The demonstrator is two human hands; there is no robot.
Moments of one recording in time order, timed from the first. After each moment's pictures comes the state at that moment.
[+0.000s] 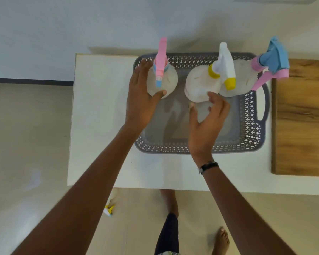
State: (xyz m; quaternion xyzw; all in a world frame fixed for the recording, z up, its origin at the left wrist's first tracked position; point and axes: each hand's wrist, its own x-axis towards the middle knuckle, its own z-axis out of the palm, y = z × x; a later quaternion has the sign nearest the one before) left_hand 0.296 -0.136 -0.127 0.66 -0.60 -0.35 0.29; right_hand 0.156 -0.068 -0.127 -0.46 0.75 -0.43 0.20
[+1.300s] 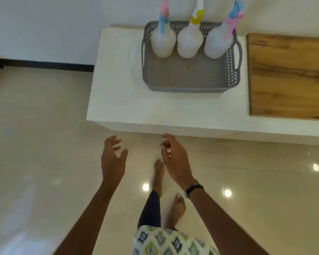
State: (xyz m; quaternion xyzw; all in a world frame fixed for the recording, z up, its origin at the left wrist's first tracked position) left_hand 0.362 0.230 -0.111 0.79 -0.39 -0.37 0.29; right_hand 0.182 0.222 -0.113 -0.57 0.65 -0.25 0.44
